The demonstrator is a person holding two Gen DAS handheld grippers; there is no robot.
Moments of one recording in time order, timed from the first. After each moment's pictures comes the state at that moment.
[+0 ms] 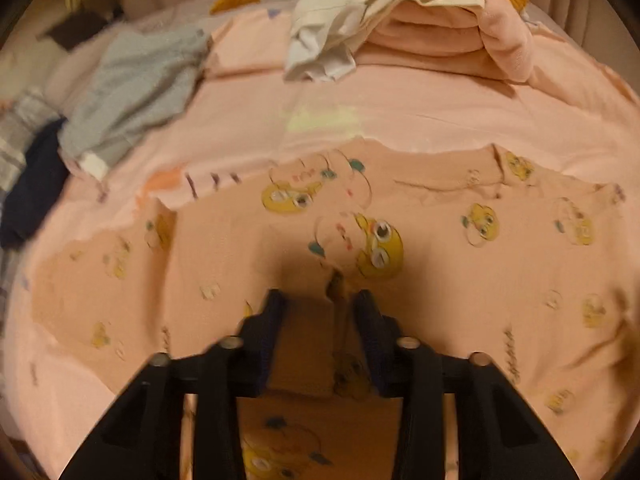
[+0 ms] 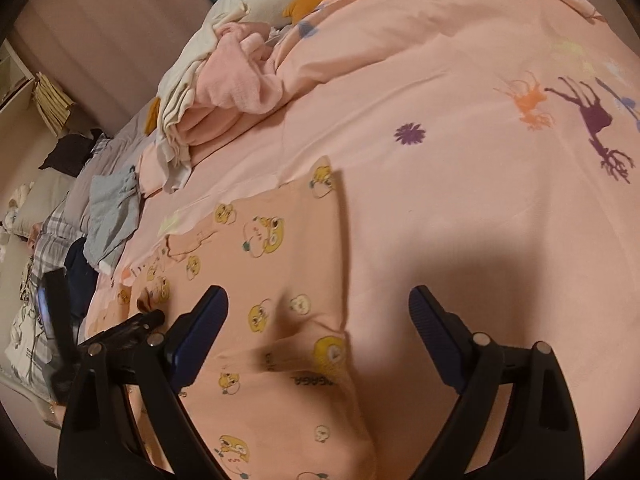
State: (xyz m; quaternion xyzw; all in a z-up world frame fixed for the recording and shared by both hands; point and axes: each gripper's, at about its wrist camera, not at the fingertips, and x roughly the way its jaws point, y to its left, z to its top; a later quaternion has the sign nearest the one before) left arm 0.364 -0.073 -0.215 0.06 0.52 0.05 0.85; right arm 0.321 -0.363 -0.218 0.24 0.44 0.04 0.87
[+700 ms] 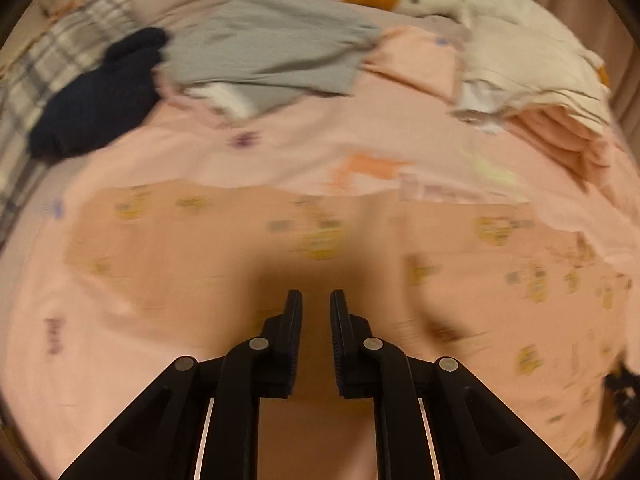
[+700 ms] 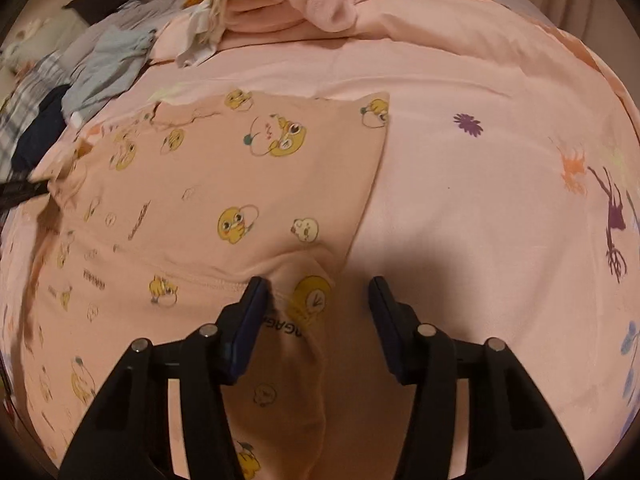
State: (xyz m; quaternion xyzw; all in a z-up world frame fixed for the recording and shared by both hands) left arm 0.322 0.101 -0.180 -0.07 0.53 0.13 0.84; right arm 0.326 -0.324 -0.241 0.00 0.51 0.09 0.85
